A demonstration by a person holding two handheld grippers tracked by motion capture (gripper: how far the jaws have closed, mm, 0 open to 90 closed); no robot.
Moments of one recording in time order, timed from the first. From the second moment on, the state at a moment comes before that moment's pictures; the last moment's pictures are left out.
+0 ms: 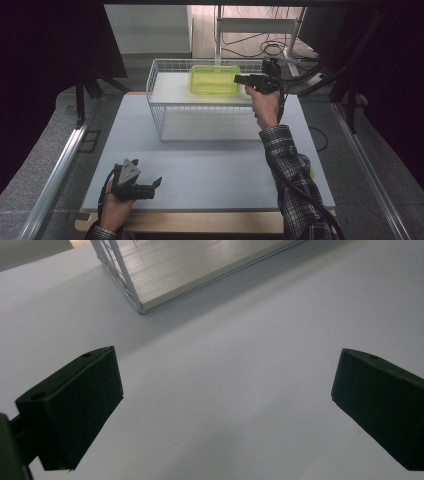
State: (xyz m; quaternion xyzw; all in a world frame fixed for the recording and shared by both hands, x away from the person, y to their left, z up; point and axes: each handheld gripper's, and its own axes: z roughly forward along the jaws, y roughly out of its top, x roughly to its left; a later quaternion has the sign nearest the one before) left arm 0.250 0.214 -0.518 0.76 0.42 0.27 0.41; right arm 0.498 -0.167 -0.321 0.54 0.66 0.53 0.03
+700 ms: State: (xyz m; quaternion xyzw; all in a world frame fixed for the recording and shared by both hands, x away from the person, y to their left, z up) left arm 0.249 0.215 -0.518 0.76 0.42 0.26 0.41; right arm 0.505 -0.163 -0.315 0.51 0.70 0.49 0.10
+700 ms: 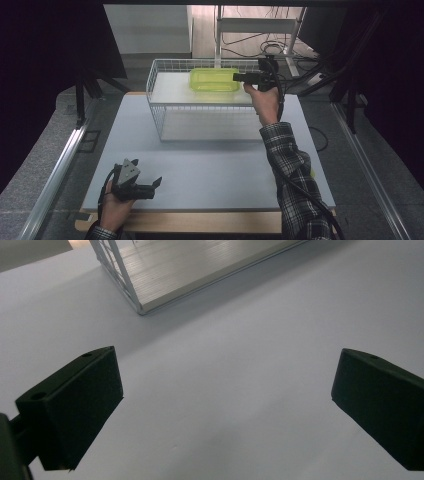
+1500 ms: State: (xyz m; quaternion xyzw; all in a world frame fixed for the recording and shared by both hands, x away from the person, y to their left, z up) left arm 0.249 0.216 -0.517 0.76 0.42 0.25 0.43; right arm 0.450 -0.171 -0.311 0.42 0.76 0.49 0.09
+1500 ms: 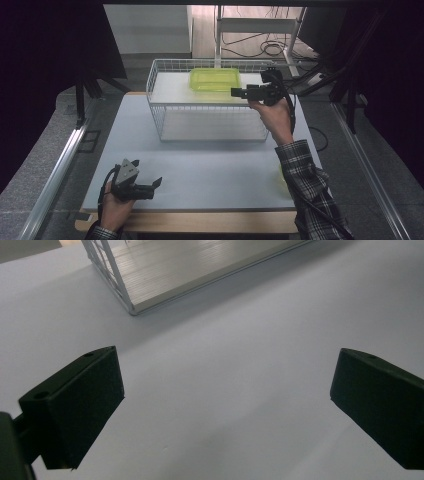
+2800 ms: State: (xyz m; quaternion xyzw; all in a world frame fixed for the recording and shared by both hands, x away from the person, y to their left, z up) left arm 0.251 0.220 -0.515 0.75 0.44 0.21 0.44; right arm 0.358 -0.206 -0.380 0.34 0.81 0.45 0.15
